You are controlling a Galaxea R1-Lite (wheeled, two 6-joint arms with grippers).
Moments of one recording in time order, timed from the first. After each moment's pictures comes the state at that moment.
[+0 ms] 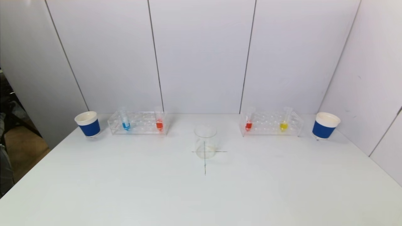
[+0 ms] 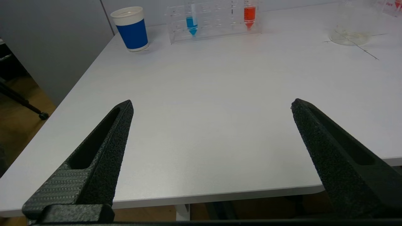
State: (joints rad) left arm 0.00 0.00 0.00 0.00 -0.02 0.09; right arm 0.00 0.00 0.00 -0.01 -0.02 0.02
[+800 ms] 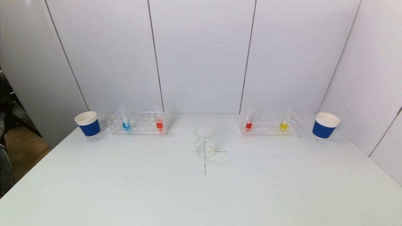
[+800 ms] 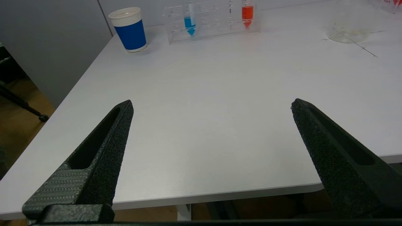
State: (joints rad) left arm 0.00 0.00 0.00 0.00 -0.03 0.10; right arm 0.00 0.00 0.00 -0.01 -0.02 0.02
